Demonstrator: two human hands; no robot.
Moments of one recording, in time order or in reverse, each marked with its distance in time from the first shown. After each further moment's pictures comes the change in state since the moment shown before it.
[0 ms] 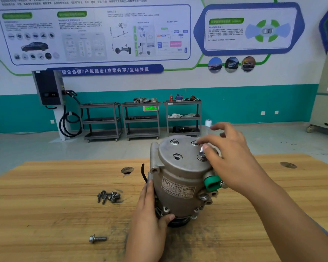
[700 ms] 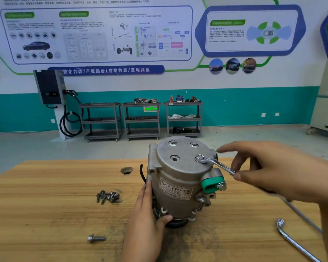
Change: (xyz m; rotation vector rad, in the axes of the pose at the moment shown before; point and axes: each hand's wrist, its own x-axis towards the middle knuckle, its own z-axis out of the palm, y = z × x) left_hand -0.001 -0.004 -0.002 -0.011 -0.004 0.002; right_hand -0.016 0.011 -0.069 -0.071 -0.478 -0.043
